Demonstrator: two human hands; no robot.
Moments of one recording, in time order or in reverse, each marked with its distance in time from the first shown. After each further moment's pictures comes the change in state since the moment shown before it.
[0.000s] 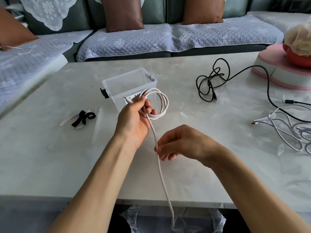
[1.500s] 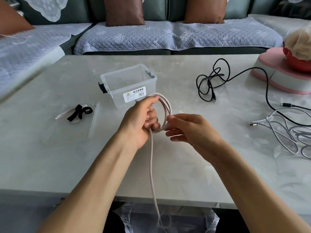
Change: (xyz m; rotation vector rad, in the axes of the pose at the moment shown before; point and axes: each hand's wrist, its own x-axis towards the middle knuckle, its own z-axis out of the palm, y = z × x) left_hand -0.010 -0.001 0.006 0.360 -0.002 -0.179; right_hand 0.011 0.008 -0.008 0.332 0.306 -0.047
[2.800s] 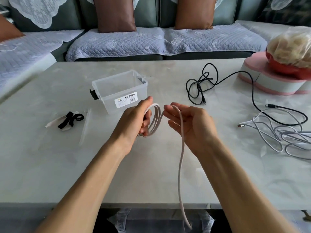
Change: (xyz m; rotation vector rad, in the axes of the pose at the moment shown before) left_hand 0.002 -0.005 -0.002 0.396 -0.032 0.168; right_hand 0.004 -0.020 -0.009 0.662 0.217 0.040
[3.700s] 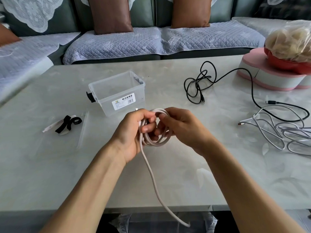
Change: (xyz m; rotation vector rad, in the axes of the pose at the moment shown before) left_hand -0.009 0.001 0.005 -0.276 -0.209 -0.185; right_hand 0.008 0.010 -0.009 -0.835 -0.295 -0.308
